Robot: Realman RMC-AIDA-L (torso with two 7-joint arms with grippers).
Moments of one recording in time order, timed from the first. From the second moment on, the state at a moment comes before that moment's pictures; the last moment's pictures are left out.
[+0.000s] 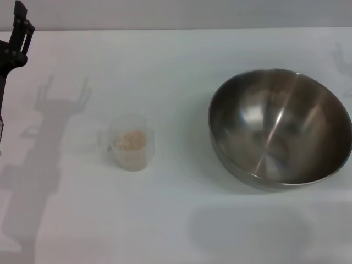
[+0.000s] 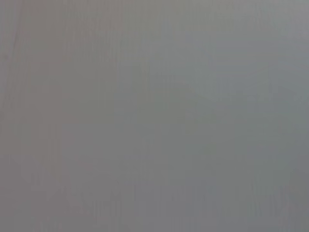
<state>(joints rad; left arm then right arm) -0.38 -2.08 -0.71 -0.34 2.12 1.50 0.04 0.48 2.08 -1.47 -0.22 0.27 -1.33 0.02</state>
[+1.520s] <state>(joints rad) -0.32 -2.08 -0.70 -0.34 2.12 1.59 0.04 0.20 2.08 -1.66 -1.34 -0.28 0.07 0.51</state>
